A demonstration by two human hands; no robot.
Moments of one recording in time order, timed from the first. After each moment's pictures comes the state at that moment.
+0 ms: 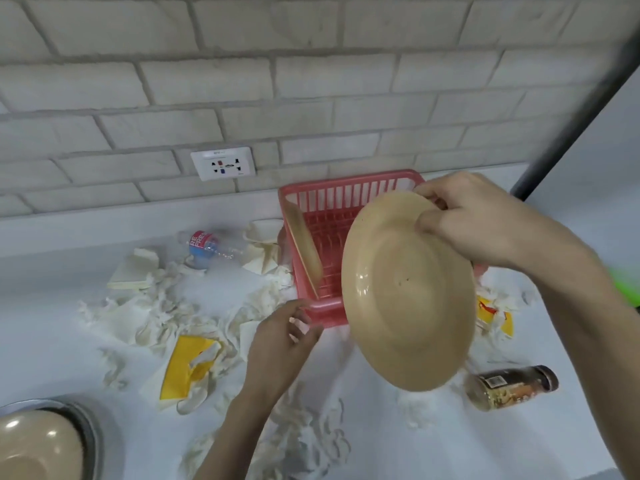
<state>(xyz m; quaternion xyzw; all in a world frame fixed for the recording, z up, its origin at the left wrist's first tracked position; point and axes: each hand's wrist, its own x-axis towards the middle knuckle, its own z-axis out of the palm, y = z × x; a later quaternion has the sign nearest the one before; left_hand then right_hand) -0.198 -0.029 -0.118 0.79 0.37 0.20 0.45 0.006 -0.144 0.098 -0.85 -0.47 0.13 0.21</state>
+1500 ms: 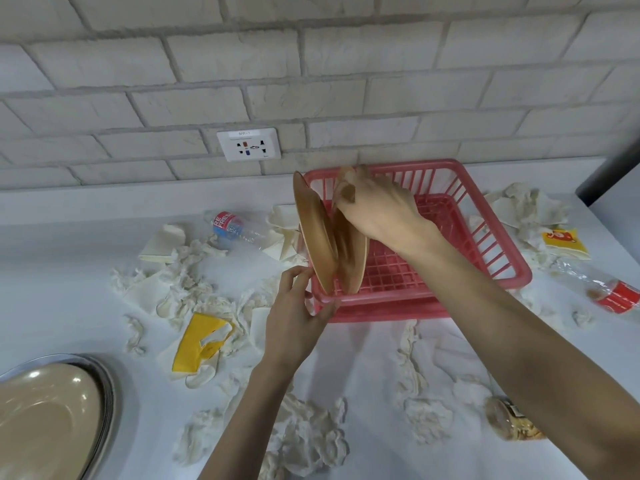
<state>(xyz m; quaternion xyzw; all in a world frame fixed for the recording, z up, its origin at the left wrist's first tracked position) -0.163 -0.016 -0.136 0.81 0.41 0.23 0.34 0.027 -0.016 -0.012 -0.84 -0.51 0.03 0.18</state>
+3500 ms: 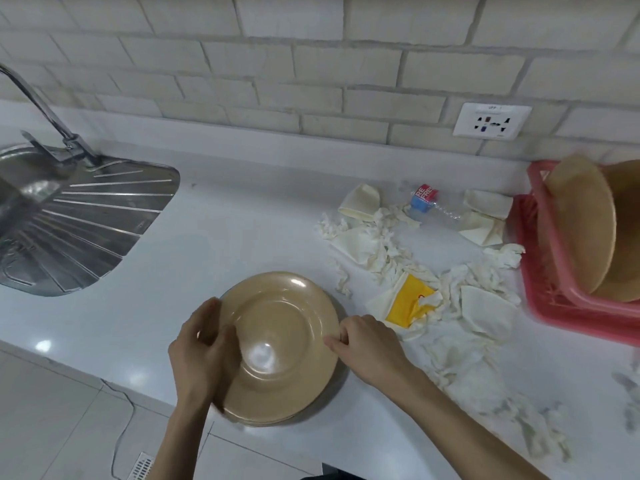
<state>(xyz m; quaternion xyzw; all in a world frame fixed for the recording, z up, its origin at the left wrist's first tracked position) -0.614 0.058 -0.147 0.52 0.69 0.38 0.33 -0.366 0.013 -0.140 -0.72 -0.62 0.29 0.11</state>
